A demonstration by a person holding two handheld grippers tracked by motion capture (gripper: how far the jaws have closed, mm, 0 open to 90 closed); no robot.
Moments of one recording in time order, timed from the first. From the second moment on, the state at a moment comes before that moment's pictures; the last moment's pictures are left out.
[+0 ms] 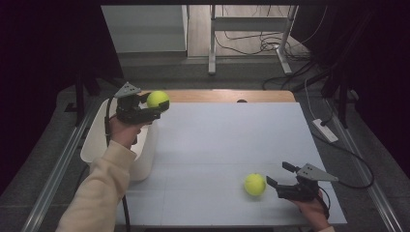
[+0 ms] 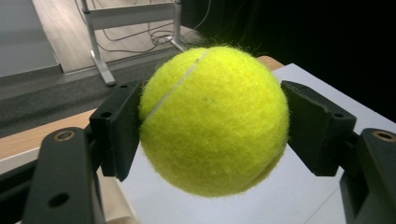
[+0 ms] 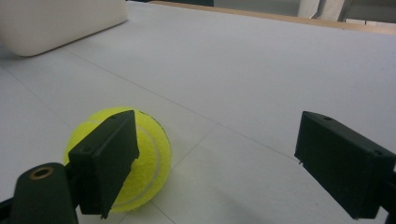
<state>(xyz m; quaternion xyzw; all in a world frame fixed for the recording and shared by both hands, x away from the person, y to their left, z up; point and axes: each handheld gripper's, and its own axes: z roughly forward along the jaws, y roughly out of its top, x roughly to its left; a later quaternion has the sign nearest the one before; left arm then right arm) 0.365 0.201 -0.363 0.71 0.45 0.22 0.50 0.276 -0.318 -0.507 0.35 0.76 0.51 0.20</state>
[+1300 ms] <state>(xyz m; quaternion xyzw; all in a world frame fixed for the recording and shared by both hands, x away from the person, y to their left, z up) 0.375 0.246 -0.368 0.69 0.50 0.25 0.46 0.276 -0.318 -0.506 0.35 0.76 0.51 0.20</state>
